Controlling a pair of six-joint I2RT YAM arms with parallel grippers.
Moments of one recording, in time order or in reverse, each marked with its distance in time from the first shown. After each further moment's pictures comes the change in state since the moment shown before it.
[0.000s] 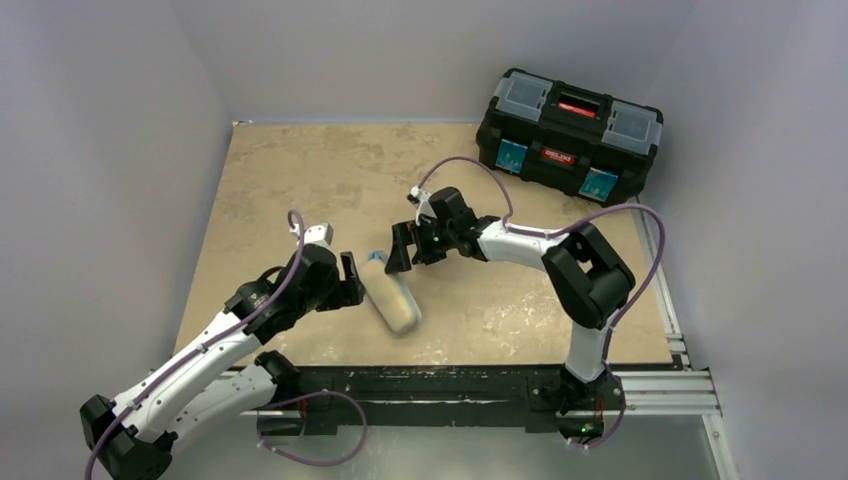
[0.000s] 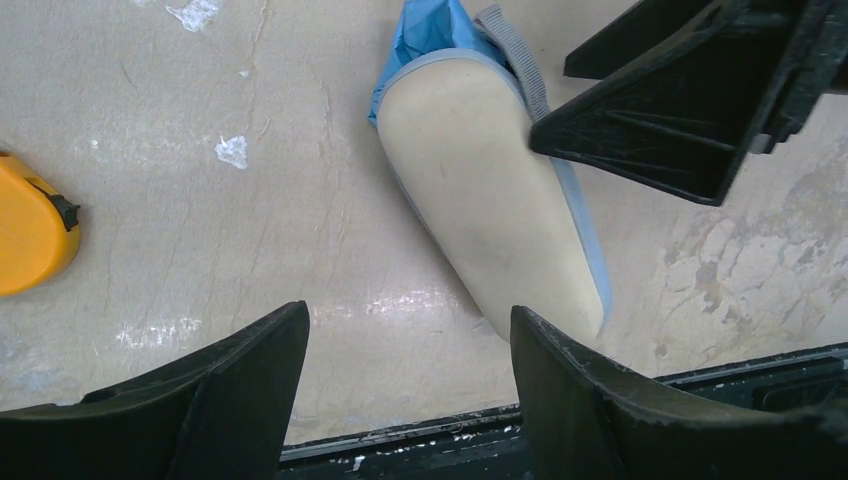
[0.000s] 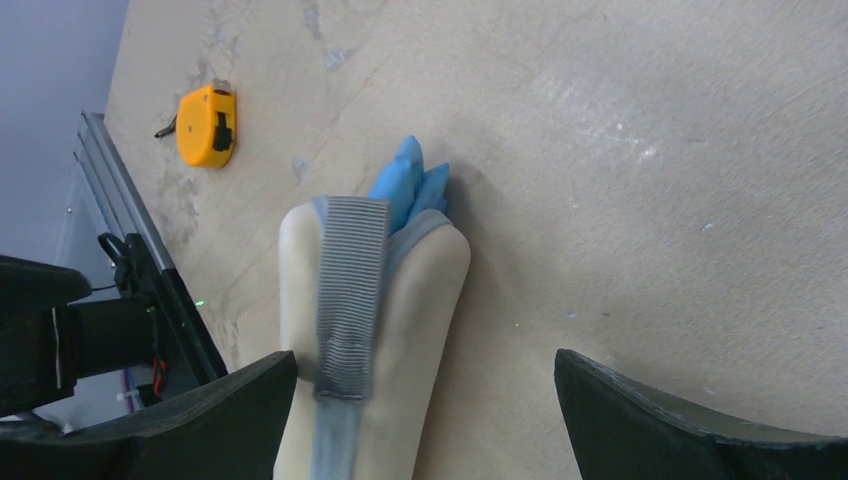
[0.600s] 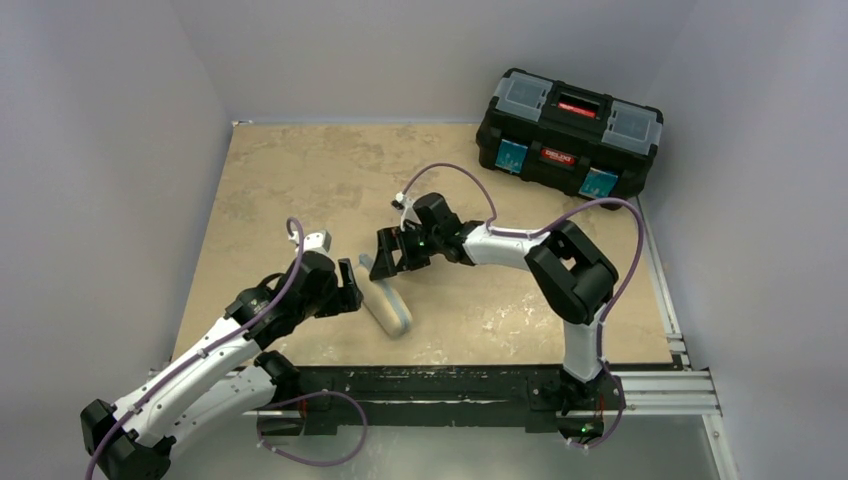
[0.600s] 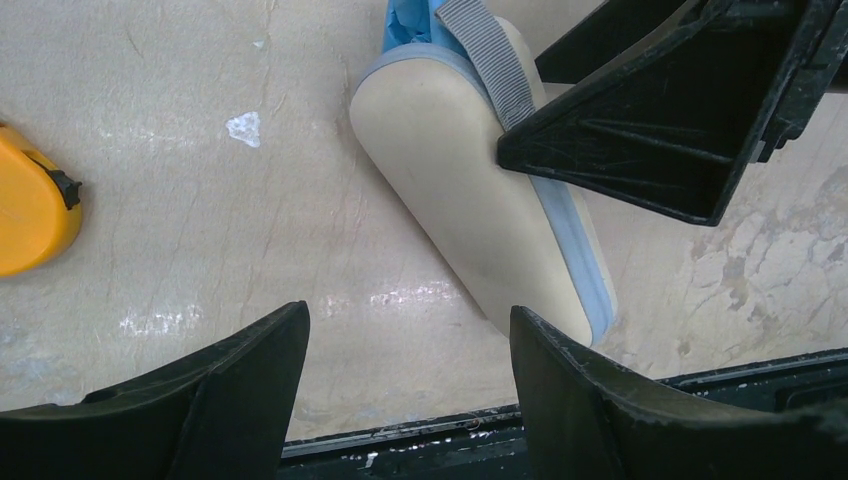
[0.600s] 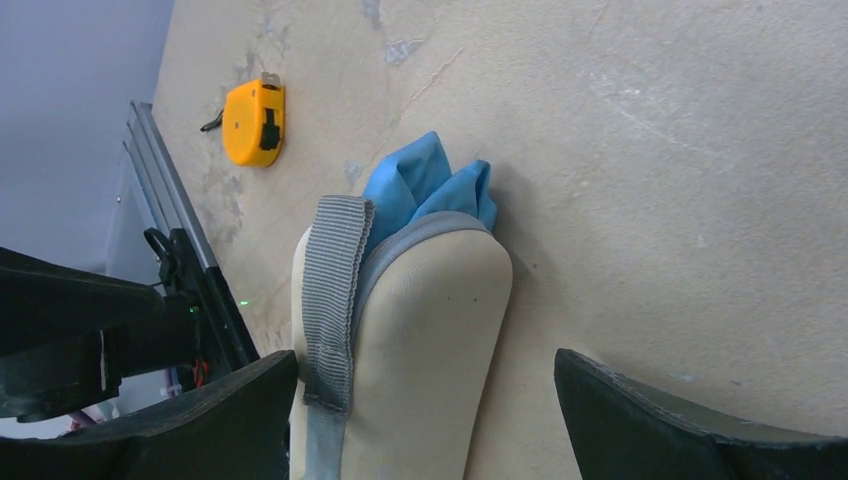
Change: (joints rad) left arm 0.002 -0.044 -0.063 0.004 0.000 -0.017; right arm 0.061 0.100 0.048 0.074 -0.041 0.084
